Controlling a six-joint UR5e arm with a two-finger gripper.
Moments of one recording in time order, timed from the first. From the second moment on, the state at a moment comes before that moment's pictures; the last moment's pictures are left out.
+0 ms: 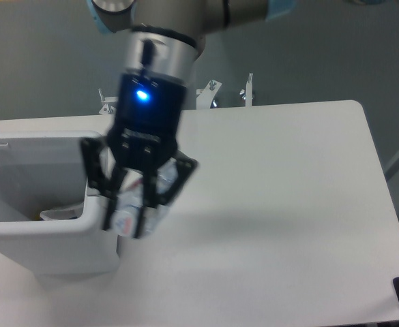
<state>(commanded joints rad) 2.25 -1.83 -1.26 -0.63 1.08 0.37</state>
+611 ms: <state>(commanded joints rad) 2.11 -1.79 -1.30 -0.61 1.08 0.36</state>
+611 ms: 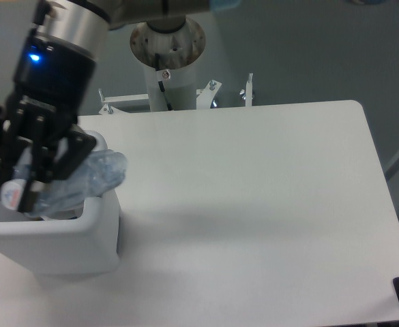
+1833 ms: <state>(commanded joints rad) 2.04 -1.81 -1.36 -0.61 1.08 0.31</state>
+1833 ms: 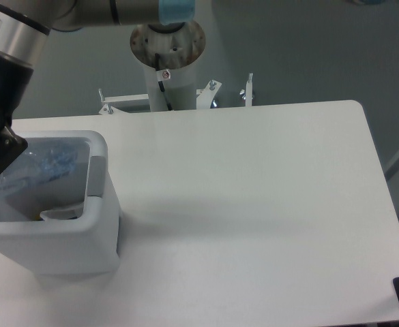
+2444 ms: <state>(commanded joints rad) 2.04 -1.82 -1.42 -0.61 1.08 0.31</state>
